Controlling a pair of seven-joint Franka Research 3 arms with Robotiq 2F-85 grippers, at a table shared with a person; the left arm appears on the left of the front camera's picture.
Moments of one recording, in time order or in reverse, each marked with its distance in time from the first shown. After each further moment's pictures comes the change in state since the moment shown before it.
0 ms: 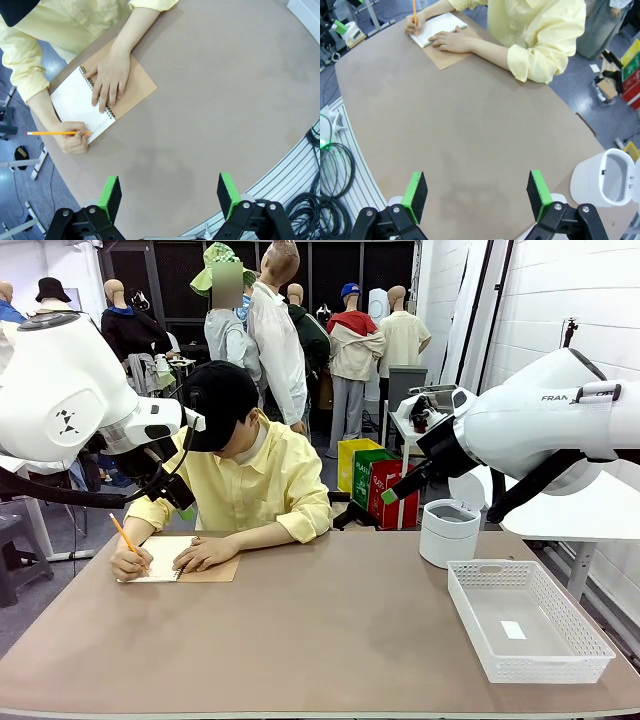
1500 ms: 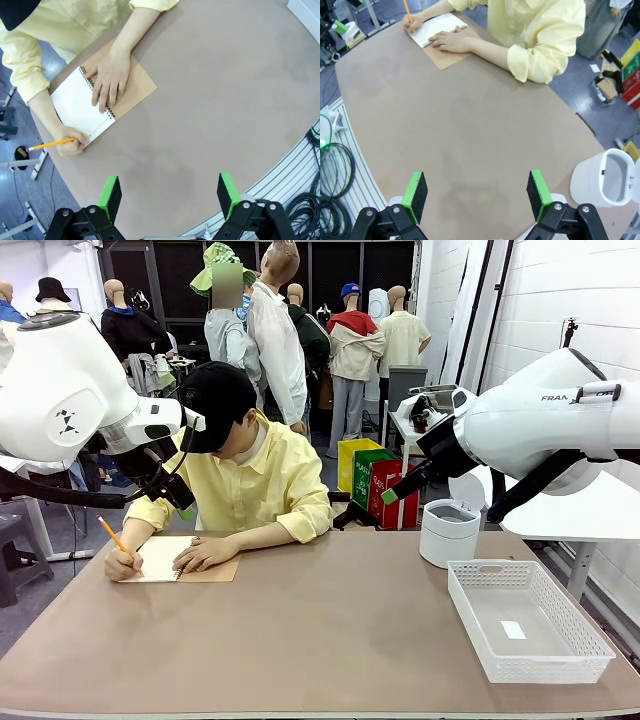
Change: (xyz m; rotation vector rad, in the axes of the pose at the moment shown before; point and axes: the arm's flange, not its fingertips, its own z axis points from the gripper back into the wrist) left arm 0.000 0.000 0.000 0.000 0.000 0.000; right arm 0.000 0.000 0.000 0.000 0.000 0.000
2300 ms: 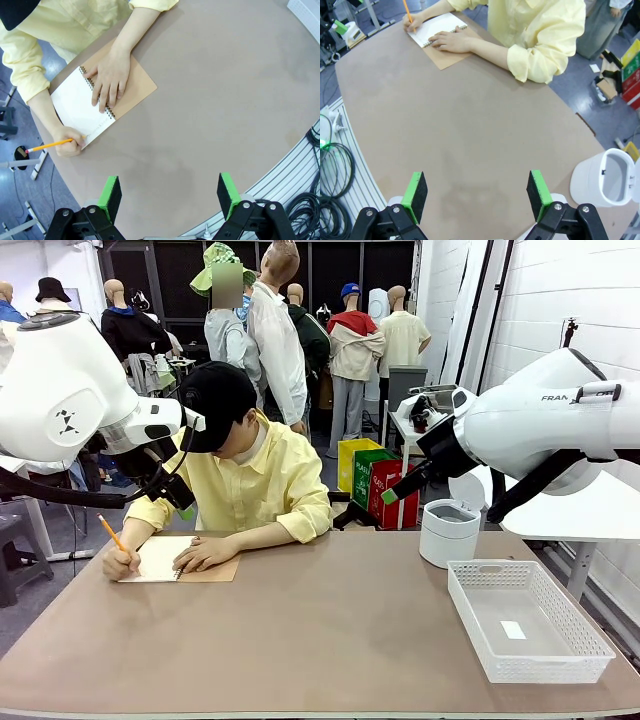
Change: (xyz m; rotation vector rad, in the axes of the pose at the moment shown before) left arm 0.000 0.000 0.000 0.000 0.000 0.000; right arm 0.000 0.000 0.000 0.000 0.000 0.000
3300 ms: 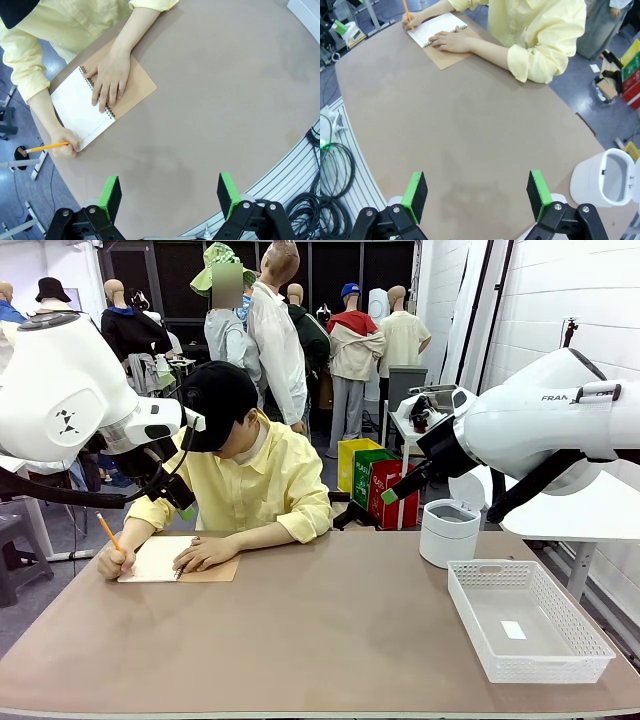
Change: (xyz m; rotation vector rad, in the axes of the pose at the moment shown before) left arm 0.000 0.000 0.000 0.000 0.000 0.000; right arm 0.000 0.000 0.000 0.000 0.000 0.000
